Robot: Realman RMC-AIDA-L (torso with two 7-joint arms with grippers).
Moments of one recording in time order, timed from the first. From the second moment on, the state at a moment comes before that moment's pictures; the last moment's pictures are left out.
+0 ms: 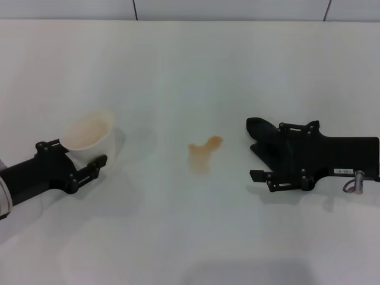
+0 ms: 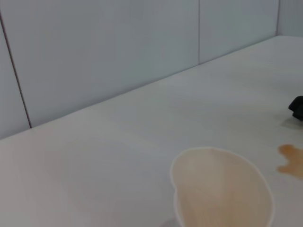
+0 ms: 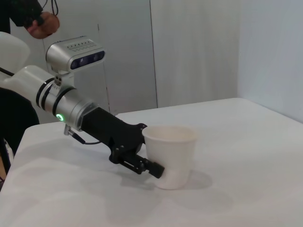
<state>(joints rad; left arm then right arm) -0.26 -2.08 0.95 0.63 1.71 1.16 -1.00 0.32 2.01 -1.31 -0.86 -1.57 -1.35 1.25</state>
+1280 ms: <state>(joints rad) -0.14 -2.04 0.66 0.95 1.67 1.61 -1.15 0.31 2.01 -1.34 -0.85 -1.44 -1.41 1.27</state>
